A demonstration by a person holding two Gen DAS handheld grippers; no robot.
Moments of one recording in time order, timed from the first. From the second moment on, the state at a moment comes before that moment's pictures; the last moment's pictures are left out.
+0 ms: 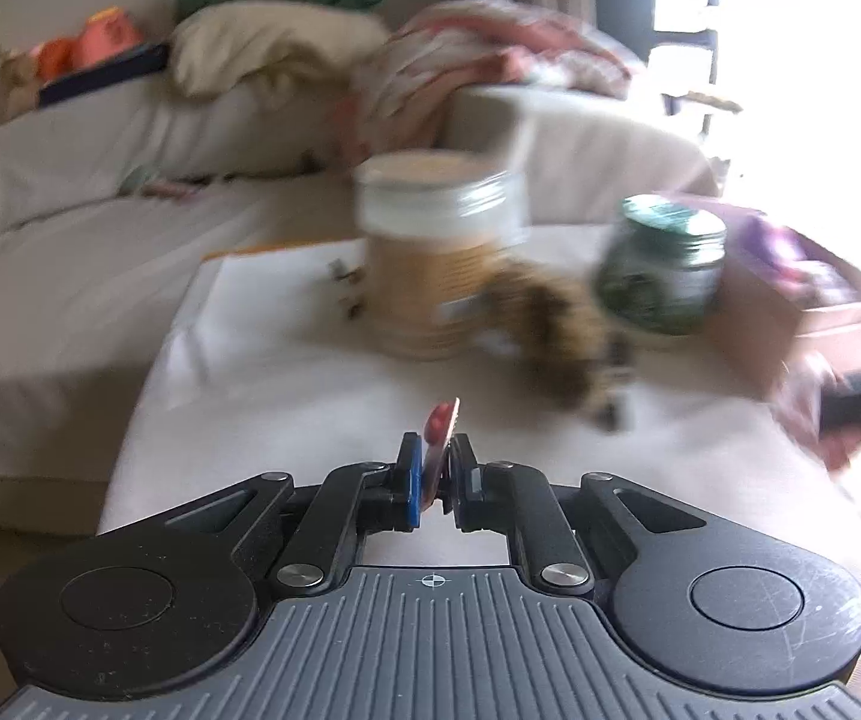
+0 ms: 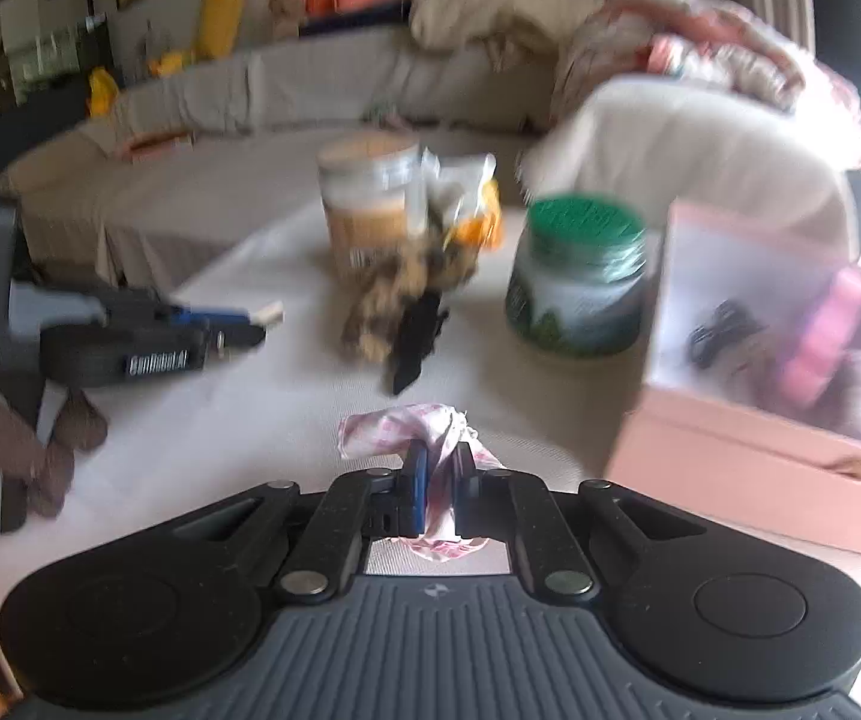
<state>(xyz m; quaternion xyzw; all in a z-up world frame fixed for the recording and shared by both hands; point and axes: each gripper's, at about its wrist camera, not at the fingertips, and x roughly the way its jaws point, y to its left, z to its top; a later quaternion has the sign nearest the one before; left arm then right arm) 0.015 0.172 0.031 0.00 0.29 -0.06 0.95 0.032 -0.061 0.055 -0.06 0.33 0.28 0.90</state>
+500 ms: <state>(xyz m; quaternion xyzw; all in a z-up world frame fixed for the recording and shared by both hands) 0.026 0.016 0.155 -0.03 0.18 -0.27 0.95 -0.063 -0.206 0.089 -0.01 0.24 0.18 0.95</state>
